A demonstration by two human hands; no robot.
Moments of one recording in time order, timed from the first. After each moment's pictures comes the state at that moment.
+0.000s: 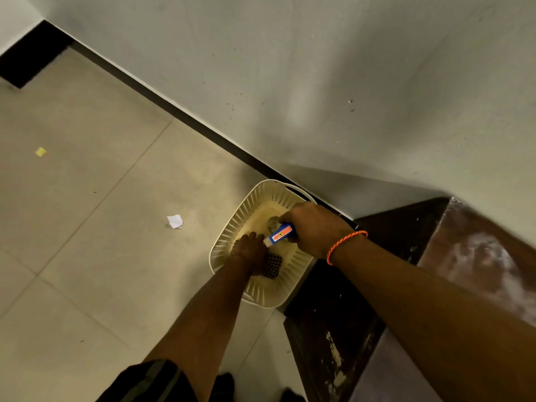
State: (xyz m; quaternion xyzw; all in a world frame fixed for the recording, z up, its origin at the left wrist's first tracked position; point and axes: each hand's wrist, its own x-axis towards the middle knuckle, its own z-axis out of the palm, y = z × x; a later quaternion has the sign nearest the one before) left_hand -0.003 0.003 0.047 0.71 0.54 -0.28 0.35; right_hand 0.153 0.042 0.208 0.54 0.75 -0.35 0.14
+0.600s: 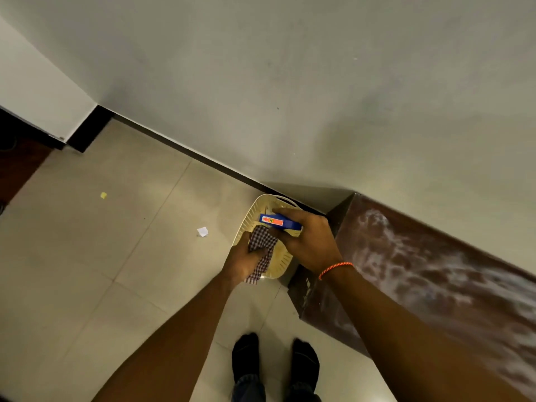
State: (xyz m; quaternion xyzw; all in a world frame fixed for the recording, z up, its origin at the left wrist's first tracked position) left_hand -0.035 -0.049 0.303 0.46 0.67 0.04 0.58; right_hand 0.141 -0.054 0.417 0.65 0.60 -0.38 -0.26
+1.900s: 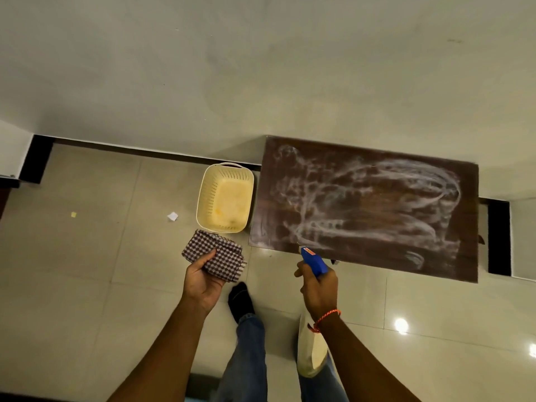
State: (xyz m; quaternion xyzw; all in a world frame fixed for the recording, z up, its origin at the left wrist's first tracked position) left_hand -0.022 -0.221 0.438 -0.03 0.59 0.32 0.74; right_hand 0.177 -0.350 0.444 0.80 0.04 -0.43 -0.42
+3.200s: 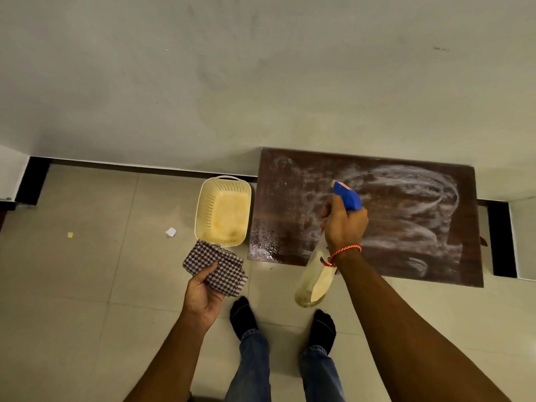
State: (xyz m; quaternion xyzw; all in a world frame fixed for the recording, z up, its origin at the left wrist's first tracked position) left_hand -0.017 -0.215 0.433 -0.01 0.59 0.32 0.74; right_hand 0.271 -0.242 0.478 0.80 0.06 -0.26 -0.54
